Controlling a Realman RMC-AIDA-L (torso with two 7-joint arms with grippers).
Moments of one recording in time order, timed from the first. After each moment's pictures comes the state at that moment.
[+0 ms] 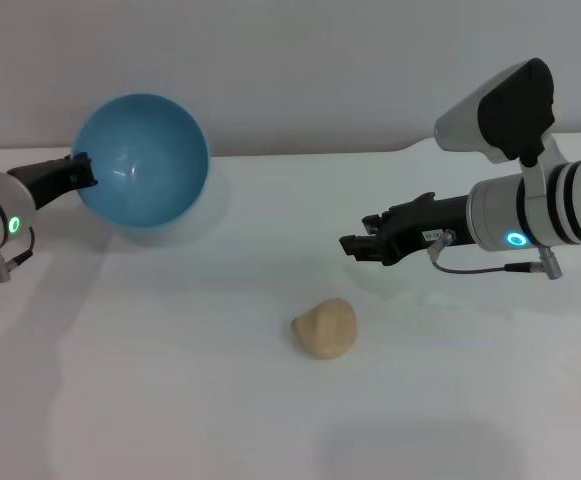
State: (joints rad) left arm -0.60 -1.99 1.59 0.47 -2.42 -0.22 1.80; right arm 0.62 2.08 -1.45 -0.88 1.05 0.91 -0.98
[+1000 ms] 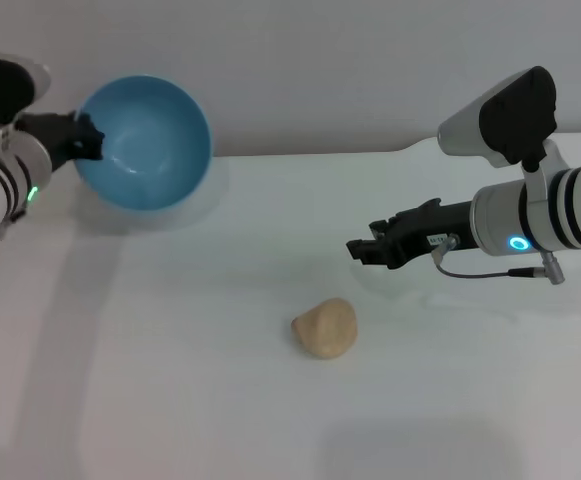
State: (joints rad) left arm -0.63 -2.05 1.49 0.58 -1.98 -0.04 1.86; right arm 0.63 2.07 -1.44 -0.84 1.05 0.89 -0.98
